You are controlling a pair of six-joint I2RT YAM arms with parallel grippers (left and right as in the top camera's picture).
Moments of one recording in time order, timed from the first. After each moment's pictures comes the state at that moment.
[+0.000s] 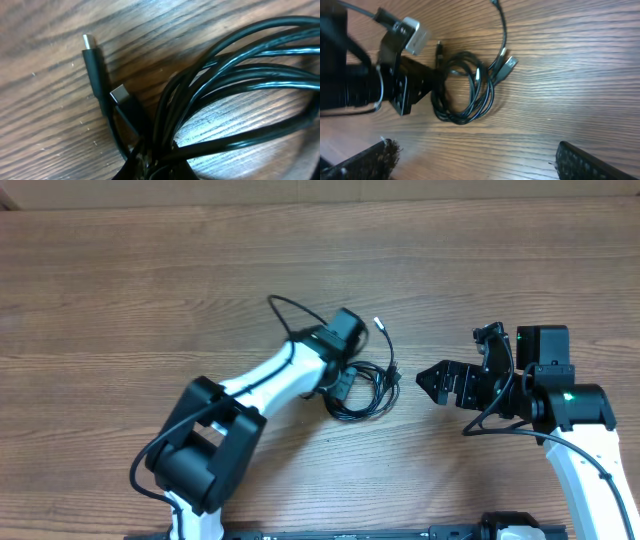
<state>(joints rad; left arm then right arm) -0.62 1.95 1.24 -0.65 0.05 -0.21 -0.01 1.12 0.90 -0.89 -0.52 0.18</state>
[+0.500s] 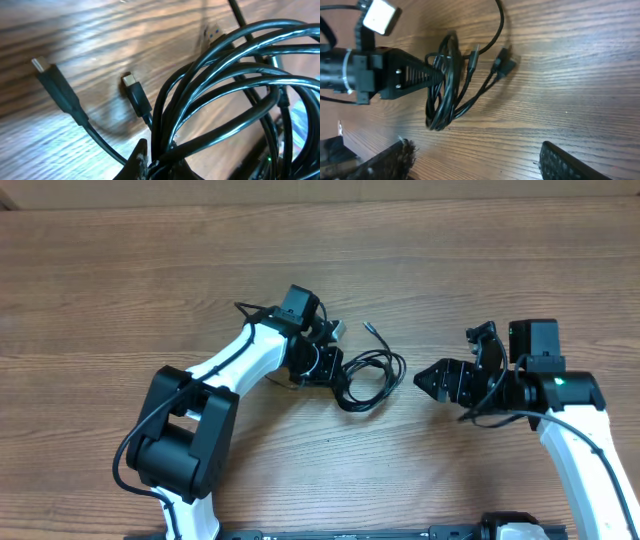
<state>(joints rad) -0.44 1.95 1.24 -0.65 0.64 -0.26 0.00 1.23 0.90 -0.89 -0.59 0.22</state>
